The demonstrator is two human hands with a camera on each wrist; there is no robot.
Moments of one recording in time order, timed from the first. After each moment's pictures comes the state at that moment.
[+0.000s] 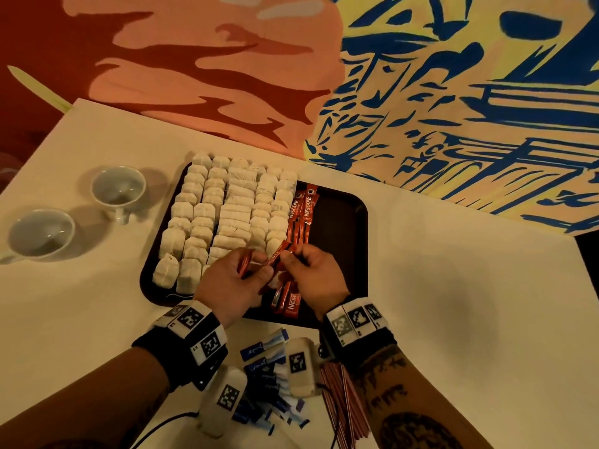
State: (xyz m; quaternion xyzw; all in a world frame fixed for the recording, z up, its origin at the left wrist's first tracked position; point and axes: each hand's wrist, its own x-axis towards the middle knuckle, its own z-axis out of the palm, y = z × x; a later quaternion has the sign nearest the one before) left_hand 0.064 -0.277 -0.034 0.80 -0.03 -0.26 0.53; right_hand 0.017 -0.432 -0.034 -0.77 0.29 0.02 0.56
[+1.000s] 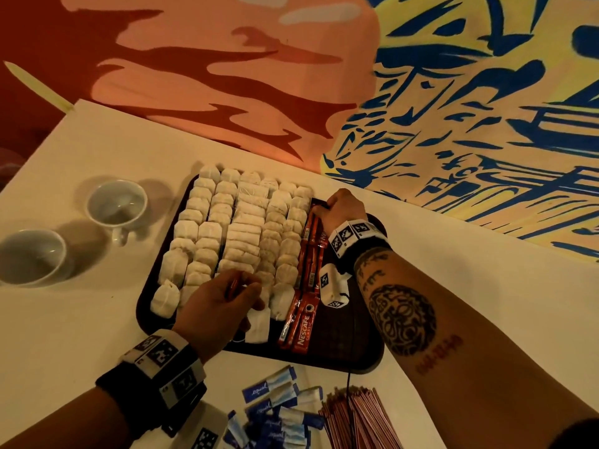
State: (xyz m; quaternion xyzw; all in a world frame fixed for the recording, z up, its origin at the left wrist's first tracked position) left_hand 0.095 -0.265 -0.024 0.76 0.03 -0.34 0.56; right_hand 0.178 -0.531 -0.062 -0.89 0.37 0.10 0.25
